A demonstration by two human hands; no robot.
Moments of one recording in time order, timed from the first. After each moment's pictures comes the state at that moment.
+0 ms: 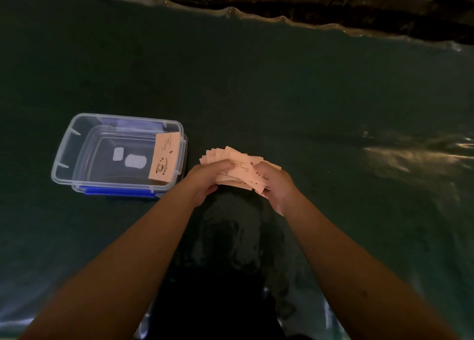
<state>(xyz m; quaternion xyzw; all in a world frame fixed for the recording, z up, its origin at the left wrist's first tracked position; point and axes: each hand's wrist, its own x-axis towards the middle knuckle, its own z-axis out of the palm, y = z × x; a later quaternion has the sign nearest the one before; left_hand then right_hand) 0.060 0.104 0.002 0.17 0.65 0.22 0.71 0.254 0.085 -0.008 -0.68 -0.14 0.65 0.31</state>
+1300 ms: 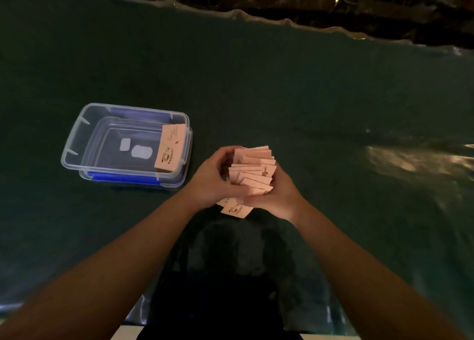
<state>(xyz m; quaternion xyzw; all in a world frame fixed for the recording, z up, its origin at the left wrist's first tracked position) 0.049 0.049 0.034 0.58 0.49 0.28 0.59 0.267 0.029 0.009 -0.56 -0.55 0.56 0.28</state>
